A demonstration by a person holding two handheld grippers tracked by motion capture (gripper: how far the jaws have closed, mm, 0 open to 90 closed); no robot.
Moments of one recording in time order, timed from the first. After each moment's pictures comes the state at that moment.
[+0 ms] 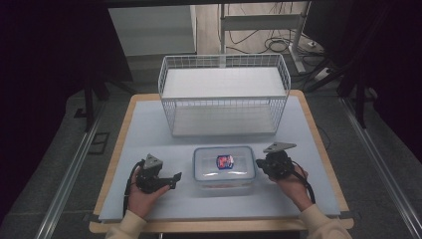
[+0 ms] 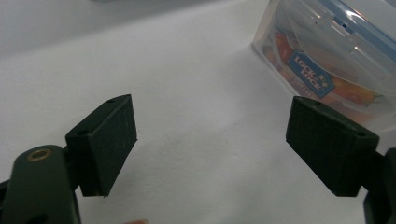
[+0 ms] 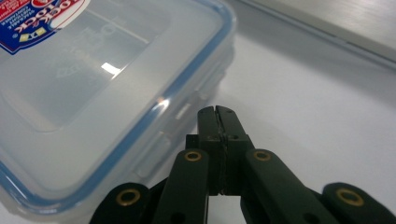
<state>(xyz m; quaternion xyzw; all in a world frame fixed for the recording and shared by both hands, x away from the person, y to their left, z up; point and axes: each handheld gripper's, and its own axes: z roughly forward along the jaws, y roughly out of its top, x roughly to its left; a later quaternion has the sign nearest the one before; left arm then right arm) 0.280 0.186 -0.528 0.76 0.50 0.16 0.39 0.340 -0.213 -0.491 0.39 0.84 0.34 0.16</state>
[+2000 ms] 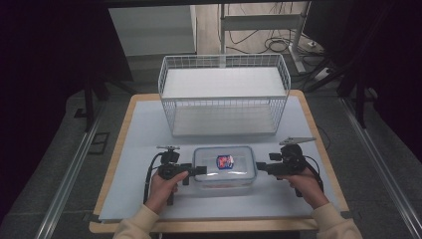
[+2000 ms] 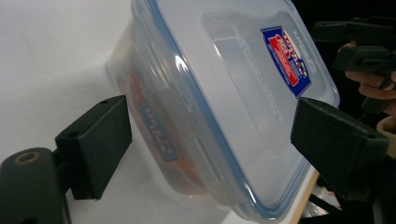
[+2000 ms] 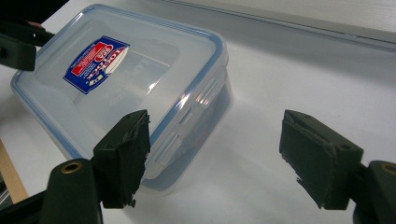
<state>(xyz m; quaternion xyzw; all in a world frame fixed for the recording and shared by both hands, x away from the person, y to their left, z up) 0.318 0.137 -0.518 0.70 0.53 -0.11 0.47 0.346 -0.244 -0.473 0.42 0.81 0.41 0.05</state>
